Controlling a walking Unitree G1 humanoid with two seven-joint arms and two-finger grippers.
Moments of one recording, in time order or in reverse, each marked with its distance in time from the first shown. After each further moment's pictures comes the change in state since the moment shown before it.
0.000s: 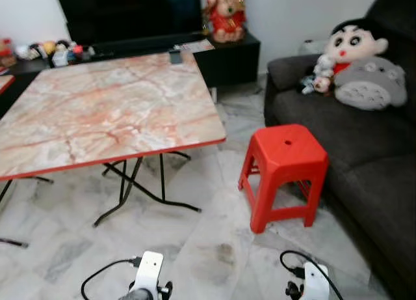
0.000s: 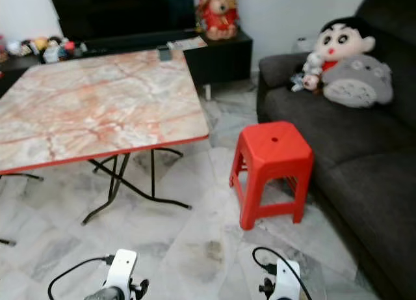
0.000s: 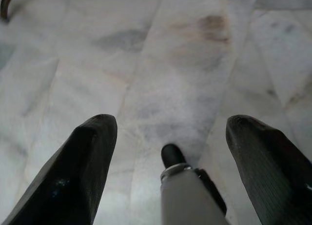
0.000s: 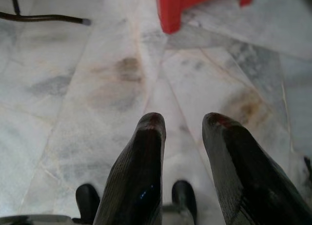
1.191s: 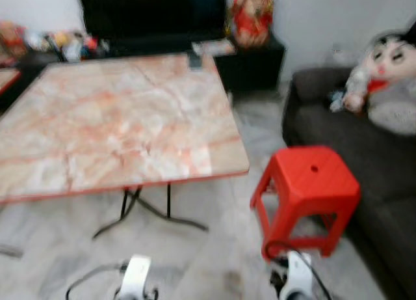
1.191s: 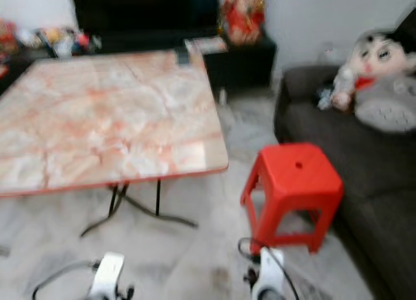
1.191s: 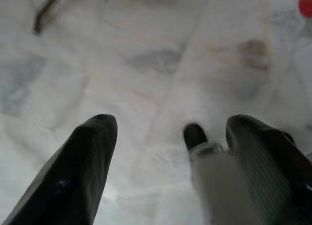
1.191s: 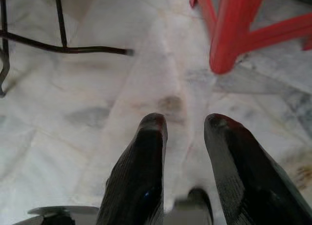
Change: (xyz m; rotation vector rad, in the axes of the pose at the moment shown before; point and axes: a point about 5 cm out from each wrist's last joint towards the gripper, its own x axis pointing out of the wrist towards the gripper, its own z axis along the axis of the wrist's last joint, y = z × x) left arm -0.004 0.016 -0.010 0.006 0.031 0.041; right arm 0.003 0.023 0.005 0.005 -0.014 0.061
